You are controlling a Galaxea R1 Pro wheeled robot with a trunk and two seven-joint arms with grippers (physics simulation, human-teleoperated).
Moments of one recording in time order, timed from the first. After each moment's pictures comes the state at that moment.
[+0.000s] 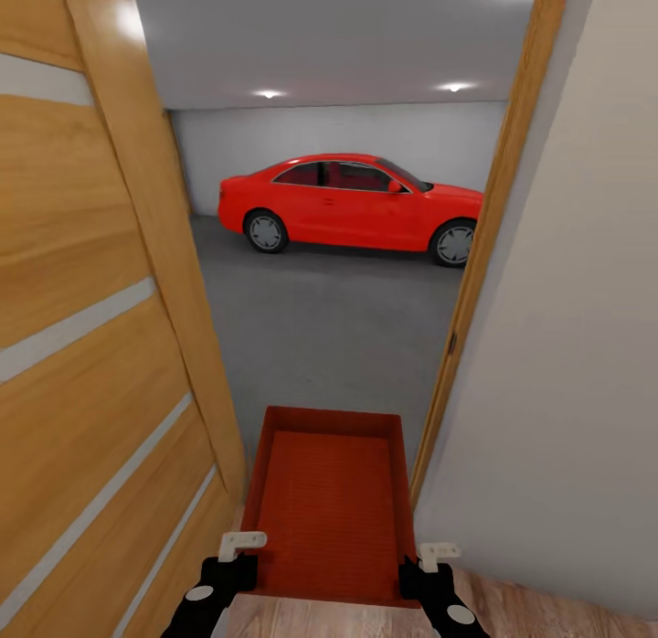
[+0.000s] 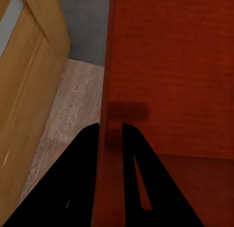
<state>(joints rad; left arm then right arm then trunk) -0.27 -0.11 -0.01 -0.80 -0.03 0.21 0.09 -0.38 0.04 0.20 -0.44 -0.16 -0.13 -0.08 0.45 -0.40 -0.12</state>
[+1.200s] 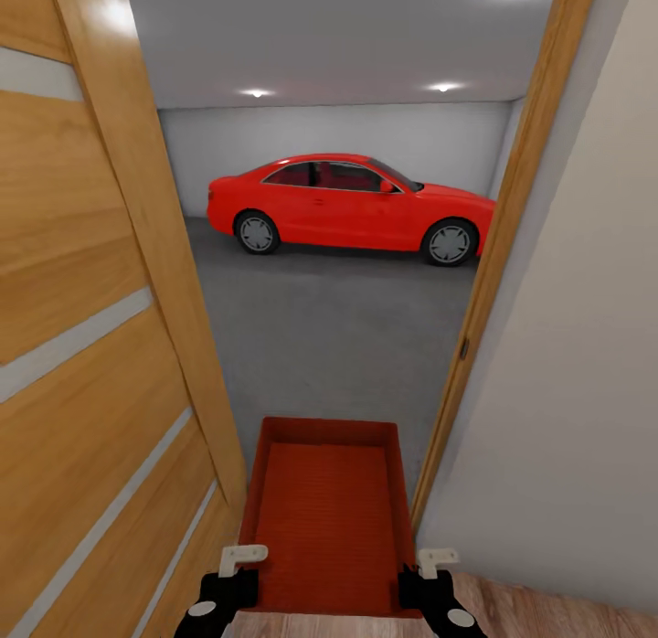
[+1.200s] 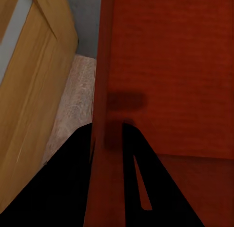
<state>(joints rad) -0.23 -0.13 0.00 -0.80 -0.03 0.22 0.13 -0.40 0.04 0.21 -0.38 -0.15 -0.13 -0.06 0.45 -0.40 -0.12</state>
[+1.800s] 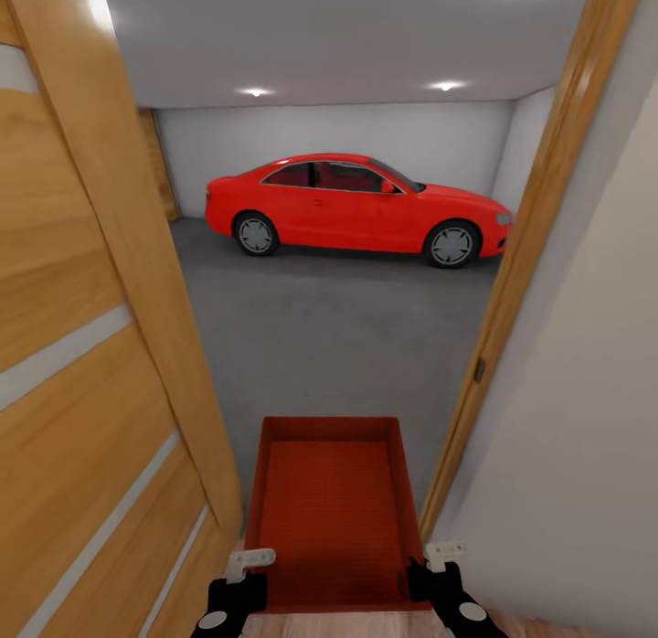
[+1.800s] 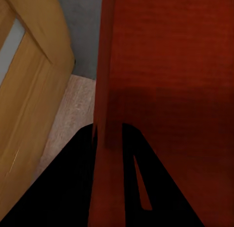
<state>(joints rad) -0.21 -0.17 -0.01 -0.80 -0.01 0.16 0.18 -0.40 0.00 0.24 -0.40 -0.15 -0.13 -0.02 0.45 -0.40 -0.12</state>
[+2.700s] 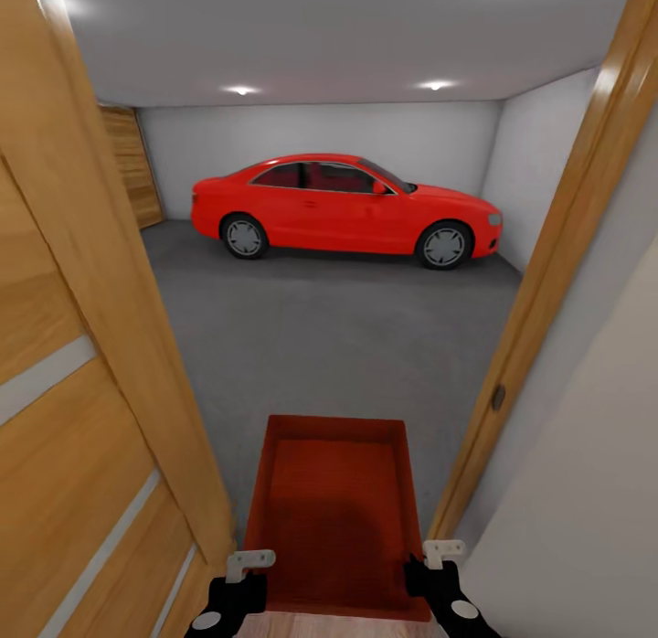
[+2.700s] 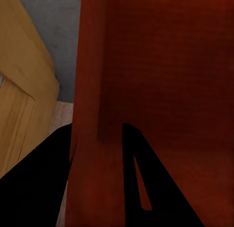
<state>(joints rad) -0.21 -0.15 0.01 -0.80 -0.05 0.16 0.09 -0.40 0.03 0.21 -0.41 -0.16 -0.13 -0.09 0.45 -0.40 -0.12</state>
